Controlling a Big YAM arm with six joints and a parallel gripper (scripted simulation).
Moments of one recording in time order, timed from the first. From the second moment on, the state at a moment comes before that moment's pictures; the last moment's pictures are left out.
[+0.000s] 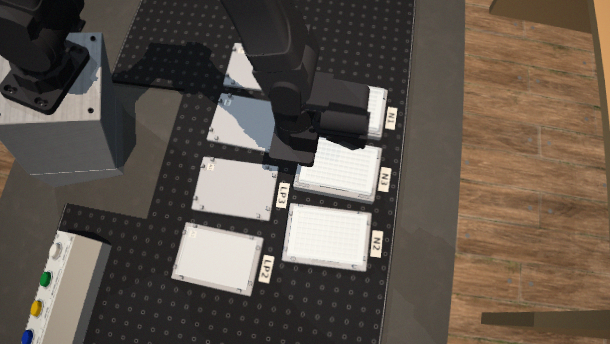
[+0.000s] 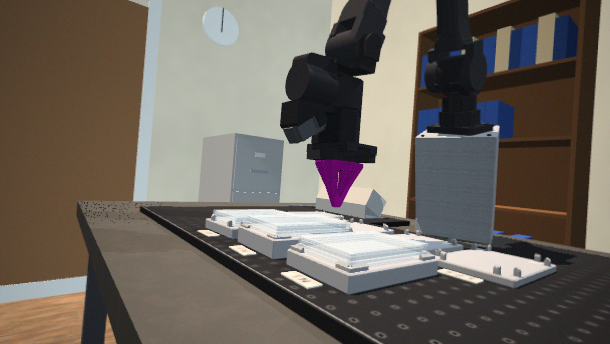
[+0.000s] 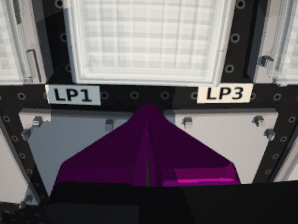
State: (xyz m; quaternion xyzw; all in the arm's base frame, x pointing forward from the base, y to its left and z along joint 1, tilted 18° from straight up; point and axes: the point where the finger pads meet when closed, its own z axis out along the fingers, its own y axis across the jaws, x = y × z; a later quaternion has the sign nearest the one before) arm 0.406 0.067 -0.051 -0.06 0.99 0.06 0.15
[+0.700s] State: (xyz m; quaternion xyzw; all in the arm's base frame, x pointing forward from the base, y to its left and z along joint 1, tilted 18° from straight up) arm 0.320 0.056 -0.075 -0.06 0.99 0.06 0.13
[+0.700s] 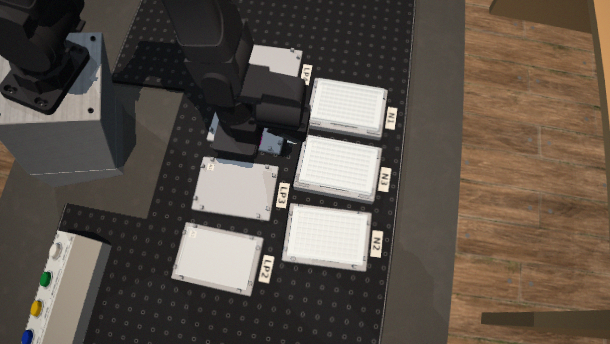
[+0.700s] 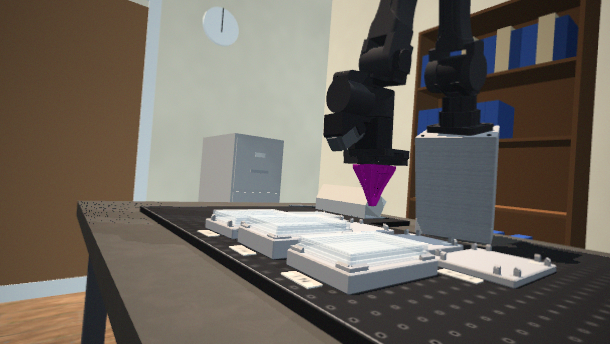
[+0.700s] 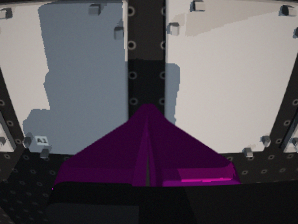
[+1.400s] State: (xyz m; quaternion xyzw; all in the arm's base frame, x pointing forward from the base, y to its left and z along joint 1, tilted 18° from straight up) arm 0.310 0.026 -0.015 -0.02 0.99 0.07 0.14
